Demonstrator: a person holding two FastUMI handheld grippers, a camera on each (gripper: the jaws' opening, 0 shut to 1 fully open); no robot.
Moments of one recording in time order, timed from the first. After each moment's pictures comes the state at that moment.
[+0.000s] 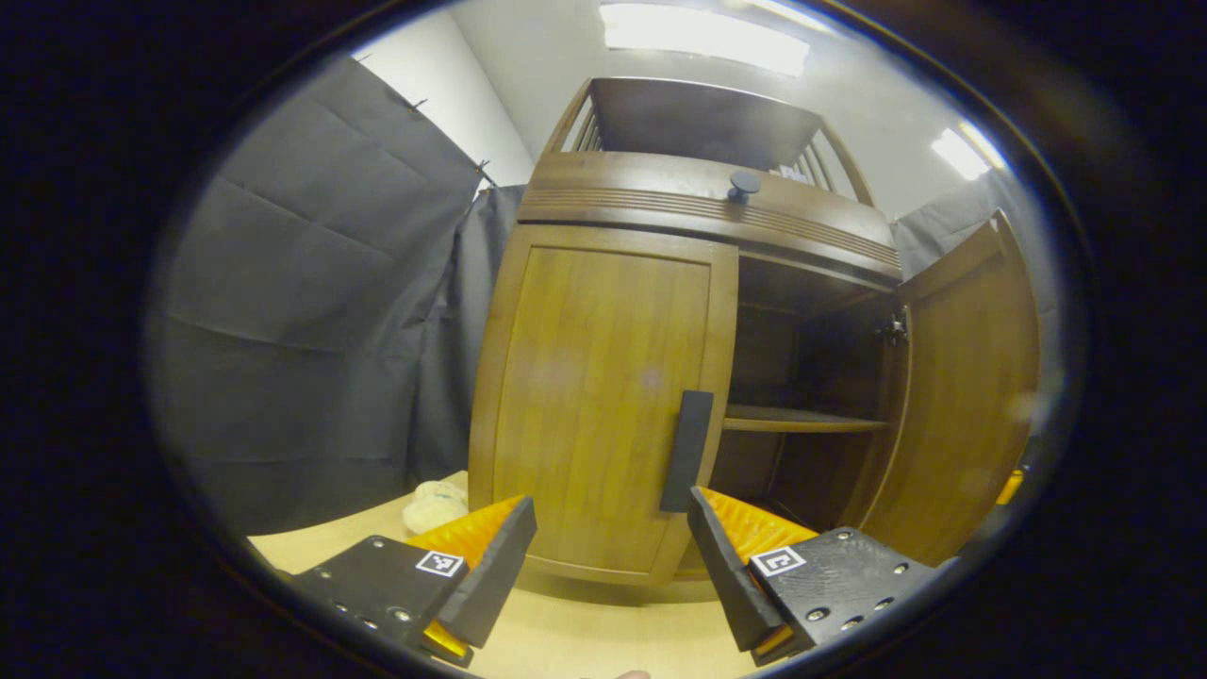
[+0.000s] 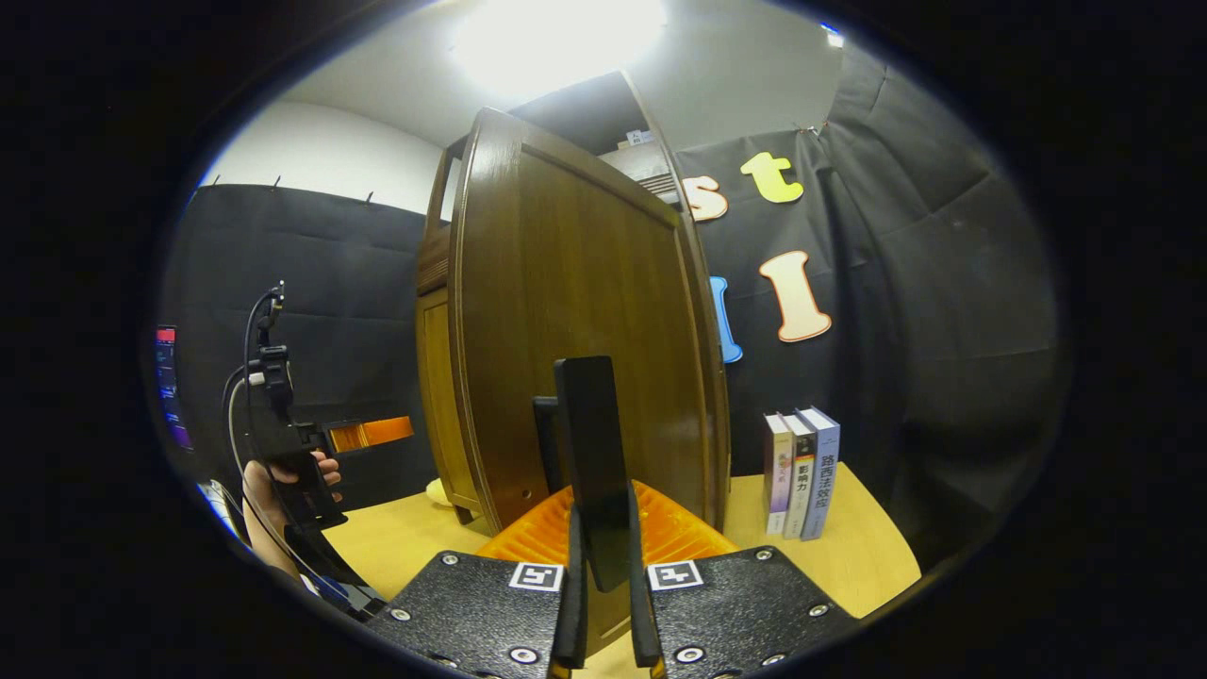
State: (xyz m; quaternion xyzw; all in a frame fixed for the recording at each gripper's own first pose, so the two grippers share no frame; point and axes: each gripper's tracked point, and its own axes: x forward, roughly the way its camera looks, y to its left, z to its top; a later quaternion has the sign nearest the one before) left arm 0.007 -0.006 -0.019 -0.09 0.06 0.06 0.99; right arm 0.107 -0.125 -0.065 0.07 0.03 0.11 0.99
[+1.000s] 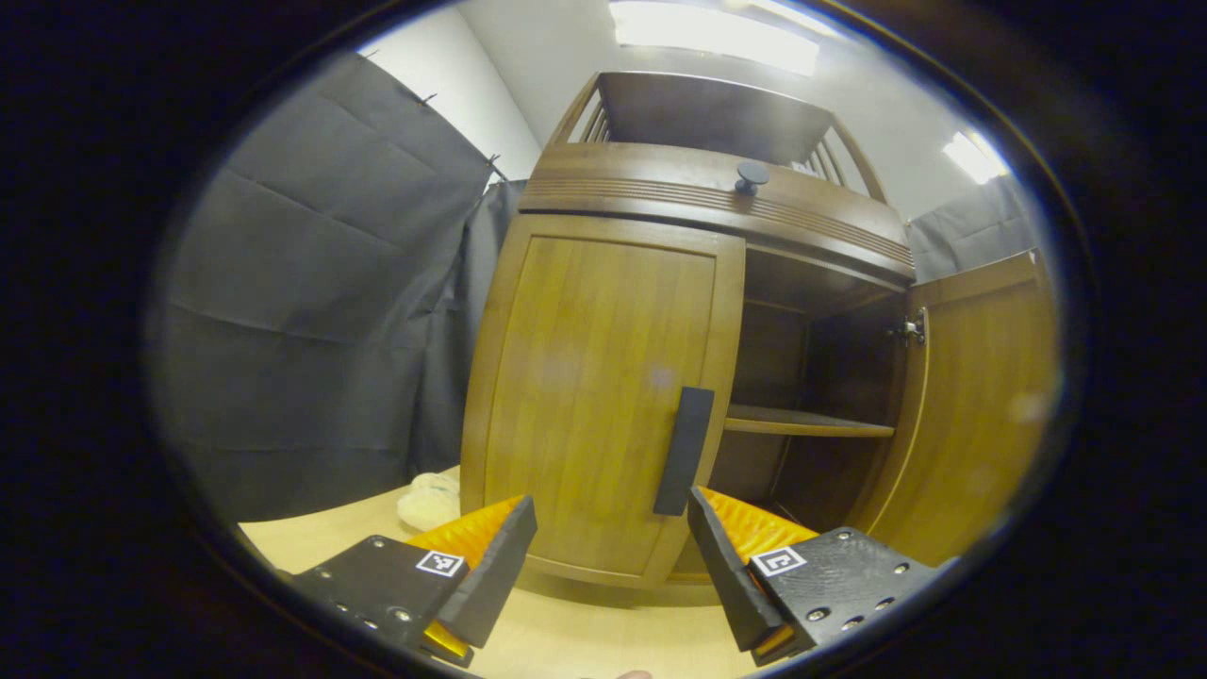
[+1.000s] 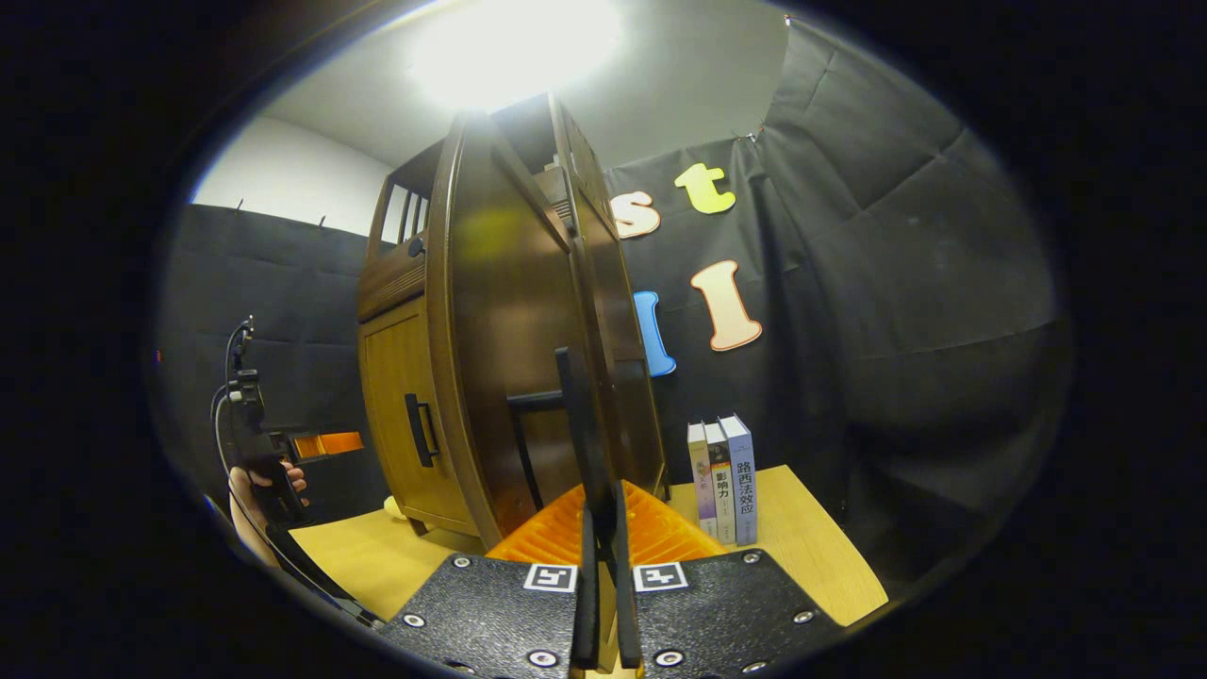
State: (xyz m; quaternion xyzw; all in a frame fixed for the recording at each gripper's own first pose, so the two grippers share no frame) left arm 0.013 -0.005 -0.019 -0.10 0.07 0.06 0.99; right arm 0.097 -0.215 -0.074 0.09 0.02 0.05 0.99
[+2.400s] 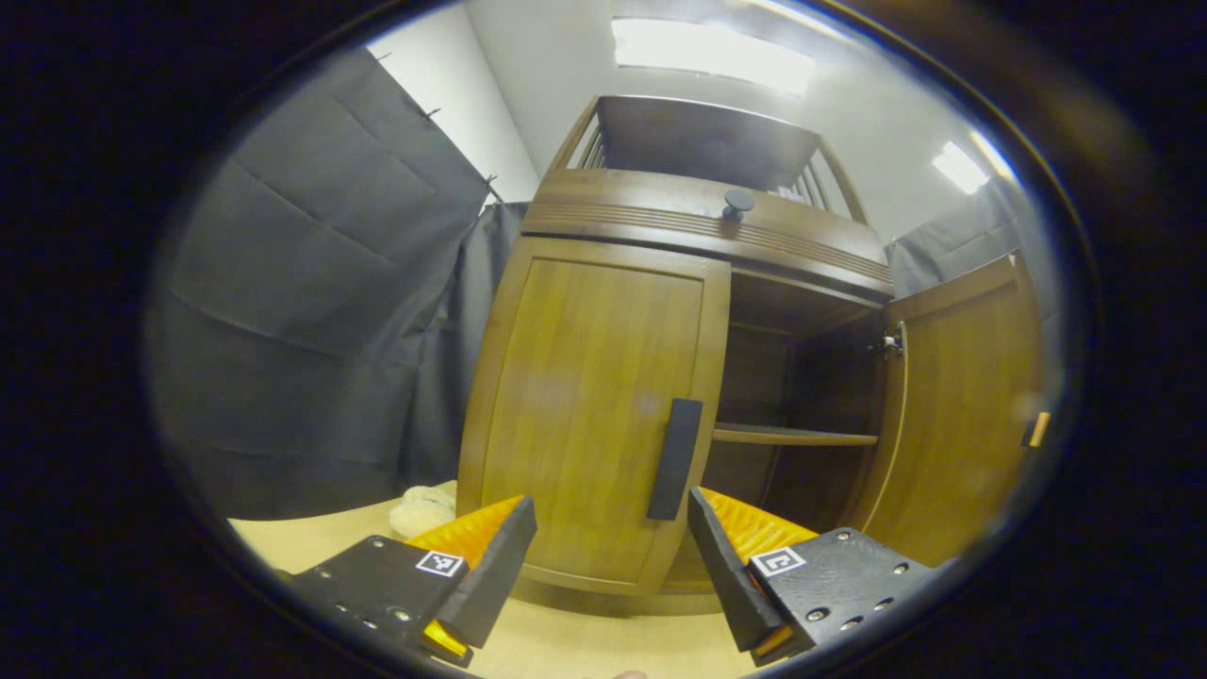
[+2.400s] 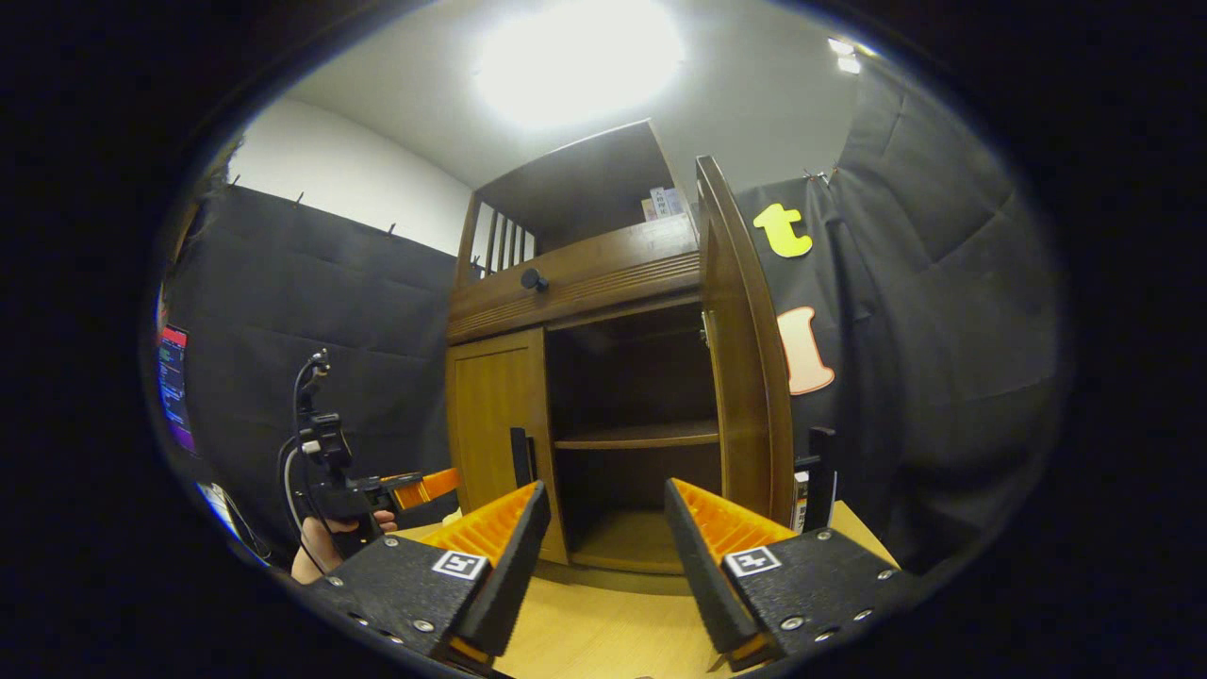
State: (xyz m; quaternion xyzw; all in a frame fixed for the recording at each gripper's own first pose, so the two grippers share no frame) left arm 0.013 -0.008 -0.011 -0.09 0.03 0.05 0.99; right arm 0.078 -0.097 0.001 0.07 -0.04 0.10 0.99
